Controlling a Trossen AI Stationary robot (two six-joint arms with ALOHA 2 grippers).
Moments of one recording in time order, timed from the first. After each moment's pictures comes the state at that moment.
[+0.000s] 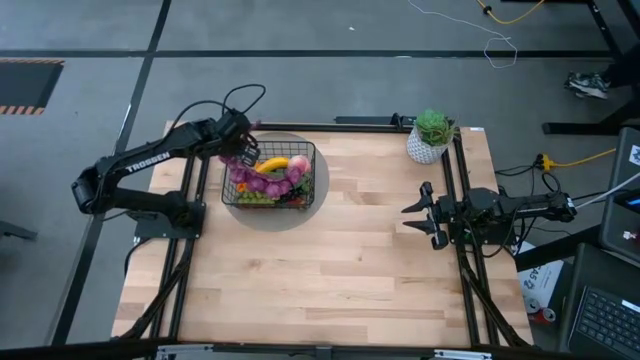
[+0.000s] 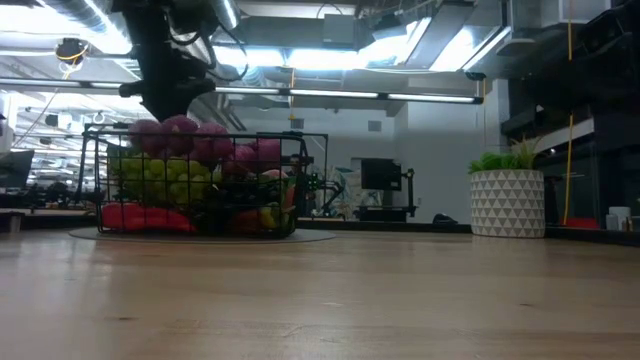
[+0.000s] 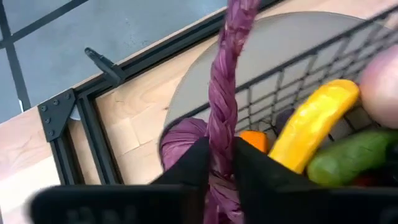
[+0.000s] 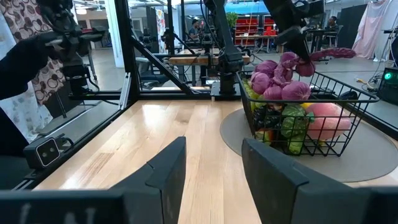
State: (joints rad) left arm 0.61 1.12 0.96 -0.82 -0.40 -0.38; right arm 0.13 0.01 0.01 0.02 0.00 0.04
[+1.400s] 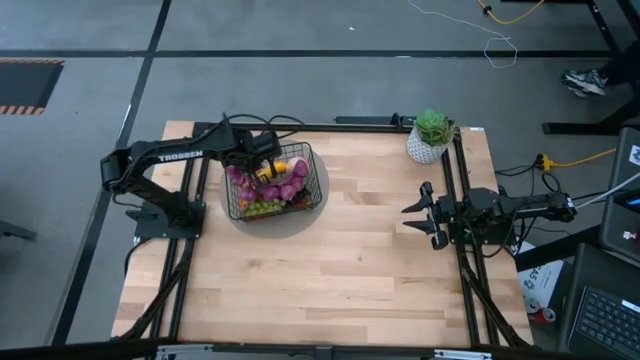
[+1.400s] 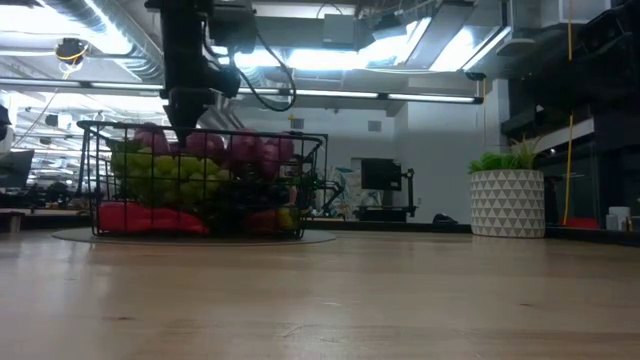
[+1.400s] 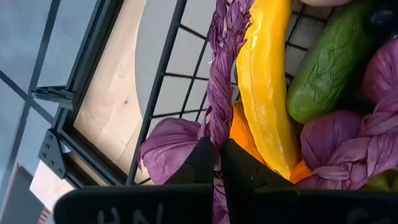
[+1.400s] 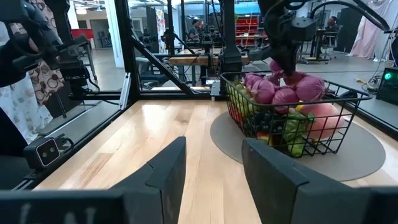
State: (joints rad) left arm 0.39 1.40 1.13 -1.06 -0.39 -0.15; right arm 0.13 0.01 0.01 0.02 0.00 0.04
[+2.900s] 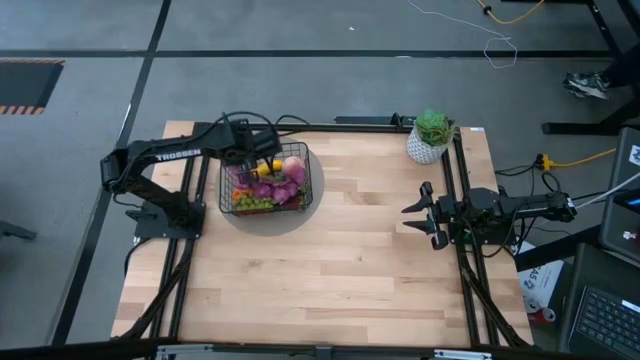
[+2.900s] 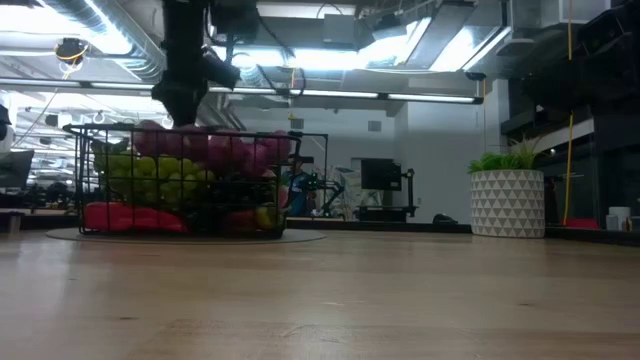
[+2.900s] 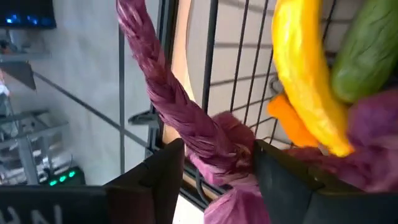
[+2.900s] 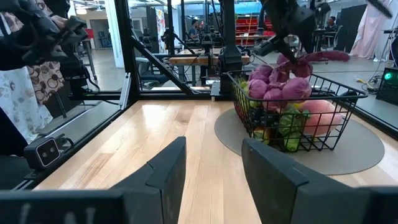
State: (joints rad) left arm 0.38 1.40 1.19 -1.11 -0.61 0.22; right arm 0.13 0.01 0.01 0.02 0.00 0.04
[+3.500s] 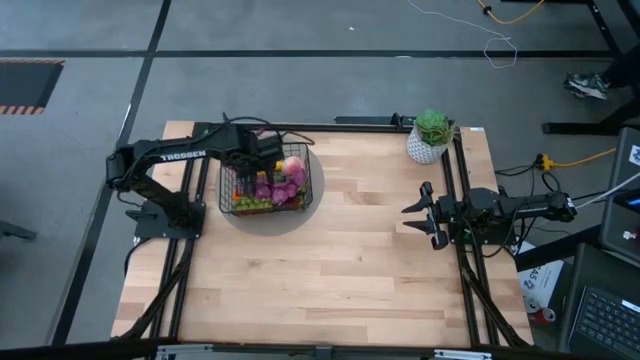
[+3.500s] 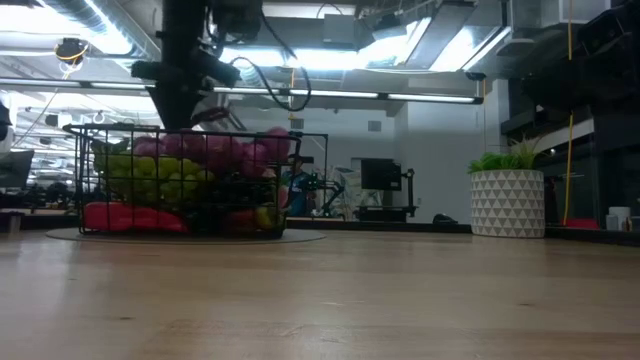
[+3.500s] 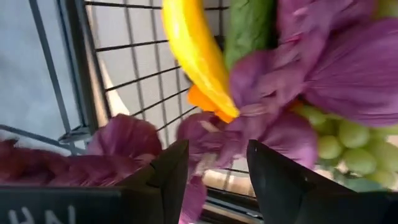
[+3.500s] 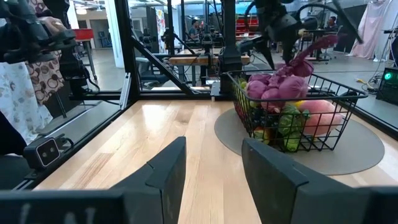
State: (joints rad) left arm 0.32 1.44 1.24 -1.24 -0.35 0.23; right arm 0.13 0.01 0.01 0.02 0.00 0.04
